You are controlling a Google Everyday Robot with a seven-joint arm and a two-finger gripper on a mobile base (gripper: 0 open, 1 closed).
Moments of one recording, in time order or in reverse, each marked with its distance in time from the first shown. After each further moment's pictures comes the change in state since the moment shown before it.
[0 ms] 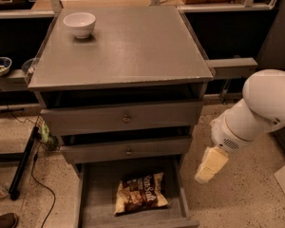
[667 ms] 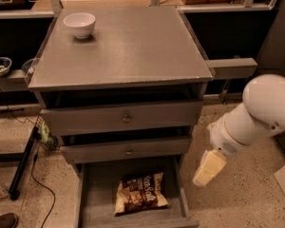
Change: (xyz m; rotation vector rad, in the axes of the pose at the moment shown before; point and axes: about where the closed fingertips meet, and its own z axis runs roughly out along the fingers) arm 0.001 0.004 0.010 -0.024 -0.027 0.004
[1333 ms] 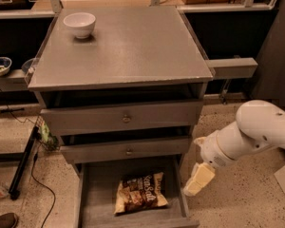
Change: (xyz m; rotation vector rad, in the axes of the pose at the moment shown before) arm 0.005 0.012 0.069 -0.125 -0.140 -0.011
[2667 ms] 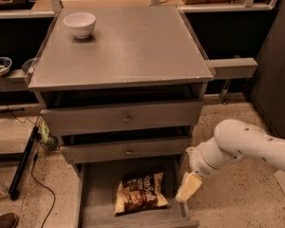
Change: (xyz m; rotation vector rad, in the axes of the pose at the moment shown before) arm 0.026 -0.018 0.081 0.015 0.057 -0.033
